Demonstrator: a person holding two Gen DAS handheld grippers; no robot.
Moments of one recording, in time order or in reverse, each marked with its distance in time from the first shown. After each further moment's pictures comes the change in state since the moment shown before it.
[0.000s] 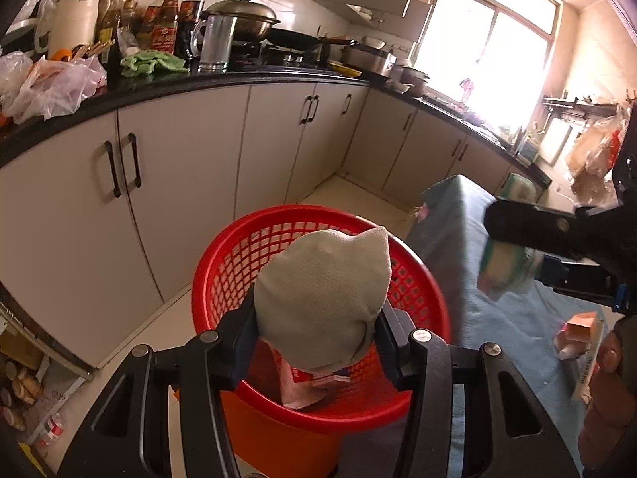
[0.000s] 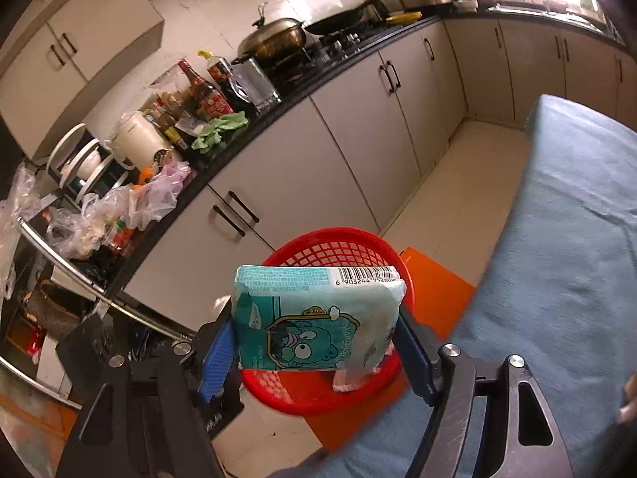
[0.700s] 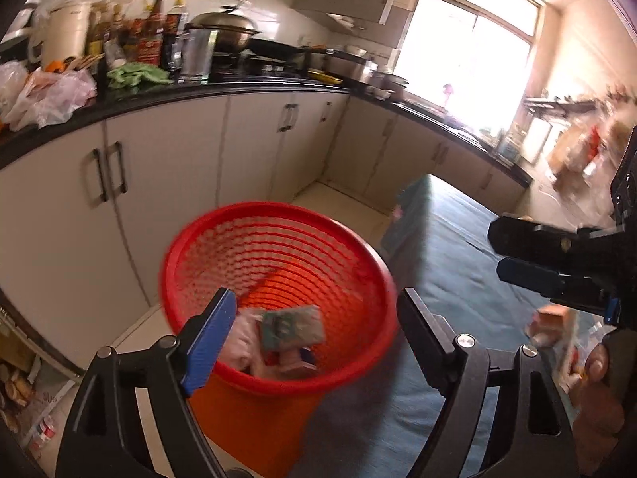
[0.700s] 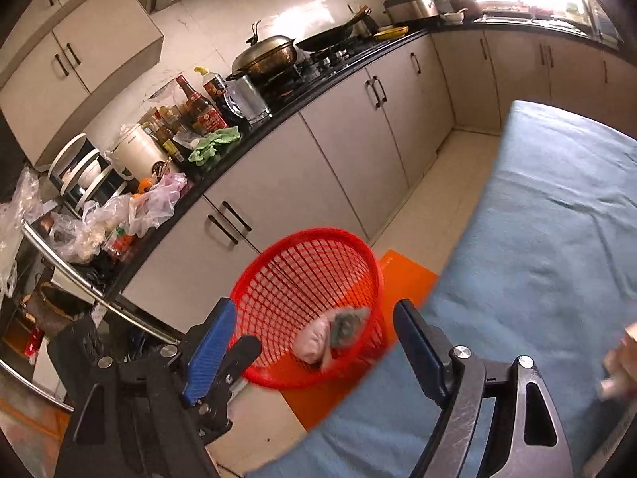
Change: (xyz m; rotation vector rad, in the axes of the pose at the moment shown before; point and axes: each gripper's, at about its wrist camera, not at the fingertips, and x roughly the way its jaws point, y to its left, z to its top) left arm -0.033 -0.043 -0.020 0.039 -0.031 -0.072; right arm -0.056 -0.017 -0.028 -0.006 -0.065 -0.028
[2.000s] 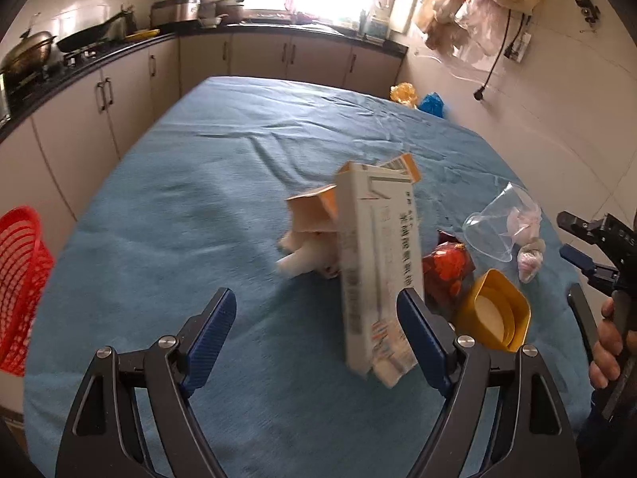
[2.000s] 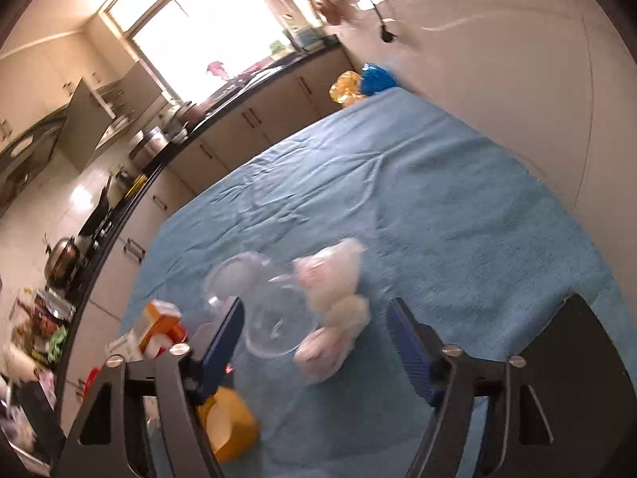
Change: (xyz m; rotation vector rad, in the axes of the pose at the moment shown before) left arm 0.069 -0.280 -0.075 0.390 0.301 -0.273; right arm -0.330 -0.324 -0.154 0.629 -0.403 -0.550
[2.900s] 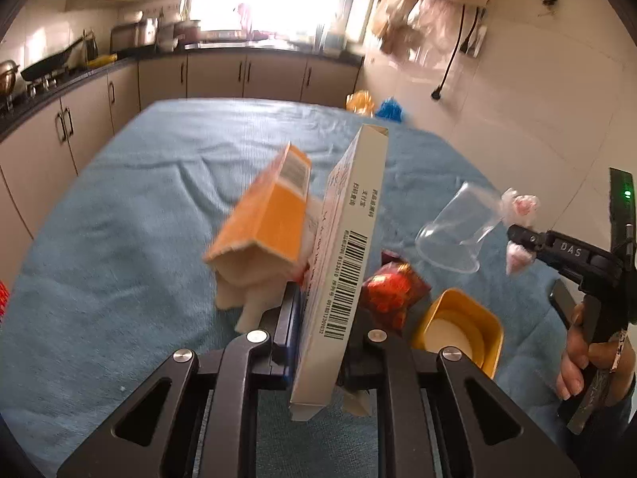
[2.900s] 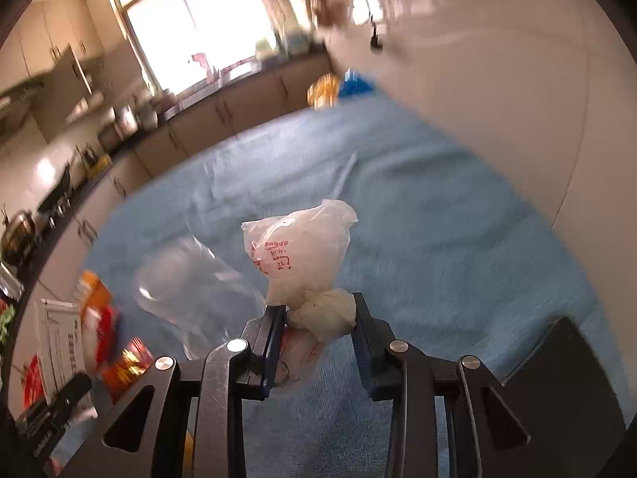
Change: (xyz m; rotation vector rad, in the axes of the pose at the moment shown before) left arm 0.013 -0.040 0.007 0.087 -0.096 -0.106; right arm 0.024 0.011 -0.015 -0.121 -0.086 -0.173
